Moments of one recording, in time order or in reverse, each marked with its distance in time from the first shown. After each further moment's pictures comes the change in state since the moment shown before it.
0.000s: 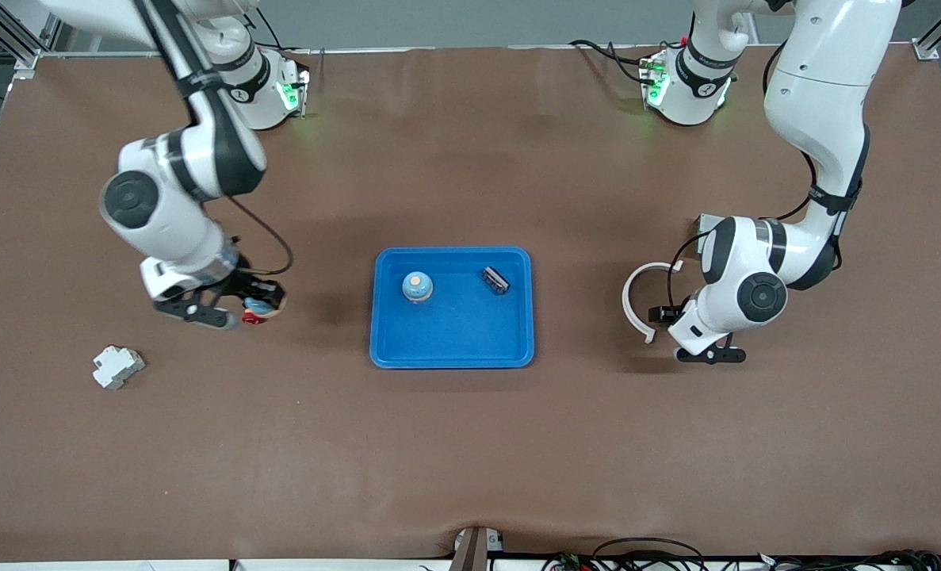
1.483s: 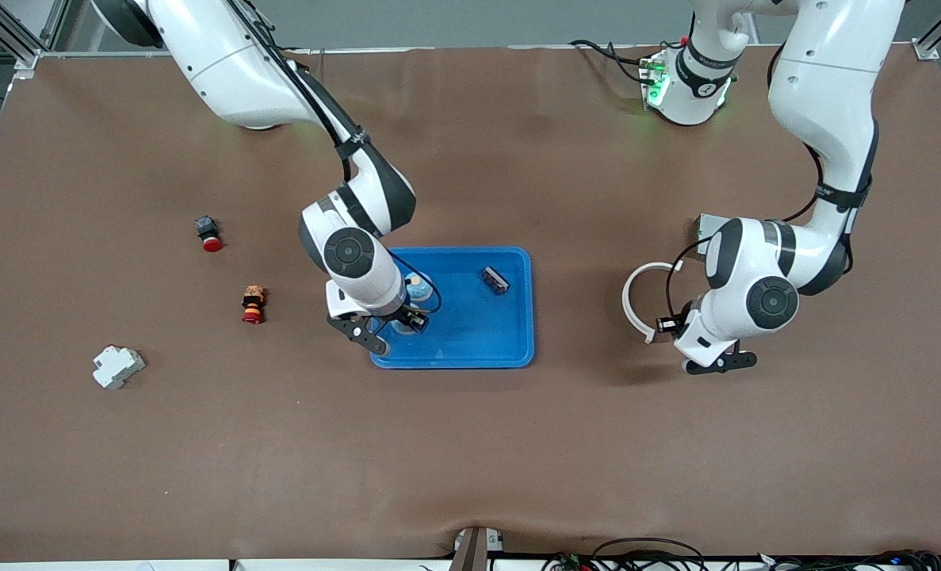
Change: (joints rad) left arm -0.007 -0.030 -0.028 0.139 -0.031 -0.181 -0.198; right arm 0.267 0.486 -0.004 0.385 -0.001 0.058 0.520
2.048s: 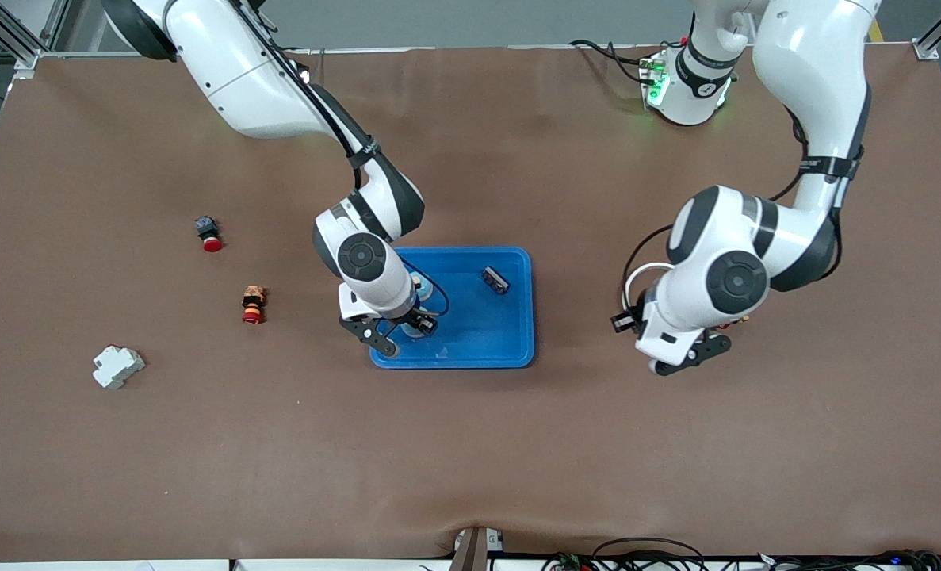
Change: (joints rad) left arm -0.092 -0.026 -0.107 0.223 -0.001 -0.182 -0.449; right arm 0.018 0.050 -0.002 0.011 0.000 0.054 0.030
